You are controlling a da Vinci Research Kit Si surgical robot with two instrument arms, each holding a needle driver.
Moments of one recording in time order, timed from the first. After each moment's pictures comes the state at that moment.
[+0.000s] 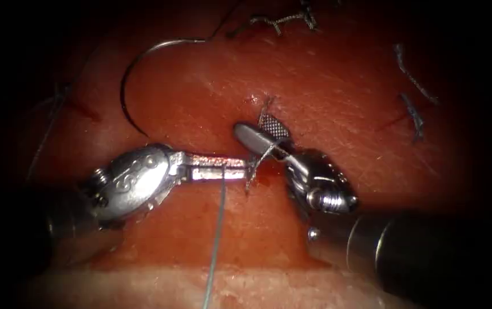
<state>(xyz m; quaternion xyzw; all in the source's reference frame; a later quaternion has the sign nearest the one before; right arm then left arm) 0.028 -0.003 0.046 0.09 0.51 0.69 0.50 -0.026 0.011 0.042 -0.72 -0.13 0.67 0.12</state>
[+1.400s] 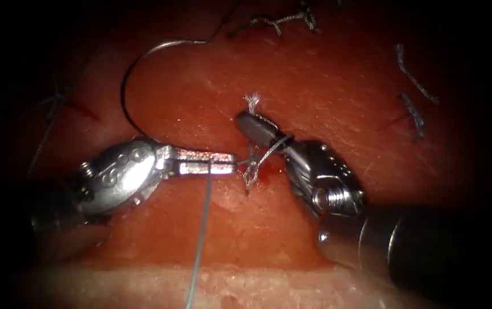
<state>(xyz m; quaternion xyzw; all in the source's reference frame) 0.028 -0.003 0.044 0.19 0.57 0.57 0.56 -0.024 0.013 0.042 -0.72 -0.14 0.67 0.12</state>
